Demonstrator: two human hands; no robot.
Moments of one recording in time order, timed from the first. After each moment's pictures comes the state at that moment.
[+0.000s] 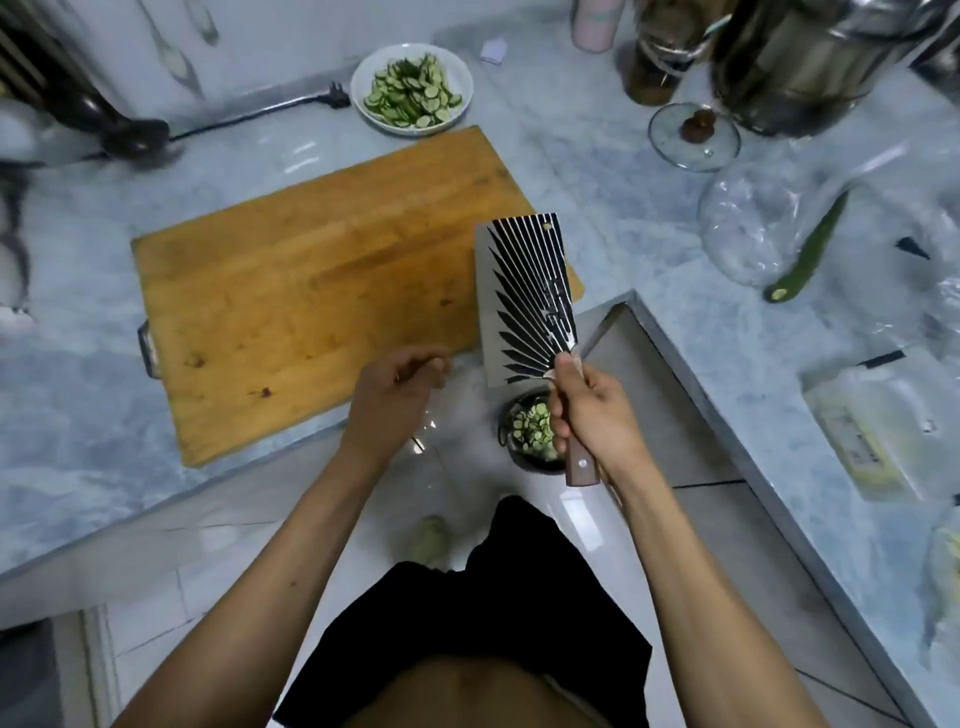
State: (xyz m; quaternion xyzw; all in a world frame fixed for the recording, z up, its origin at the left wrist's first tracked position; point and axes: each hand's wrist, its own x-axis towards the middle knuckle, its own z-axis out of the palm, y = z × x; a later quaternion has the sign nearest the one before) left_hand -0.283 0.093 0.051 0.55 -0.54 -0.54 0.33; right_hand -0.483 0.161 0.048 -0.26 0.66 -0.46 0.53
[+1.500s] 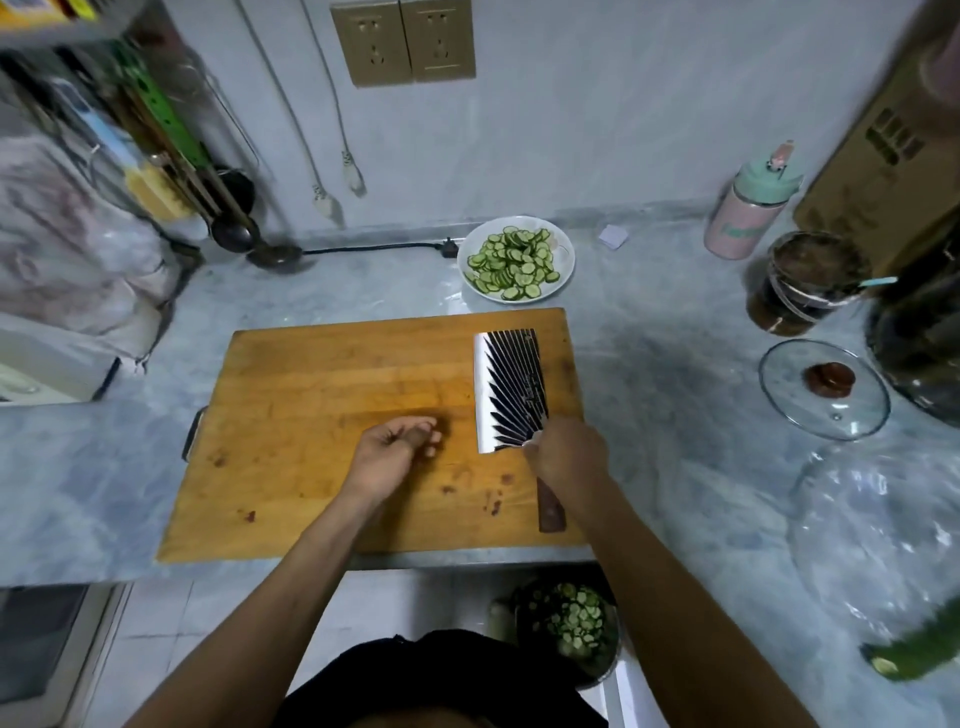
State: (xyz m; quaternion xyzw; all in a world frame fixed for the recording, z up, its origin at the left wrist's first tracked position) left_hand -0.353 -0.072 0.036 0.69 -0.33 -0.49 0.41; right_hand -0.557 -0.117 0.011 -0.68 0.69 0.01 0.26
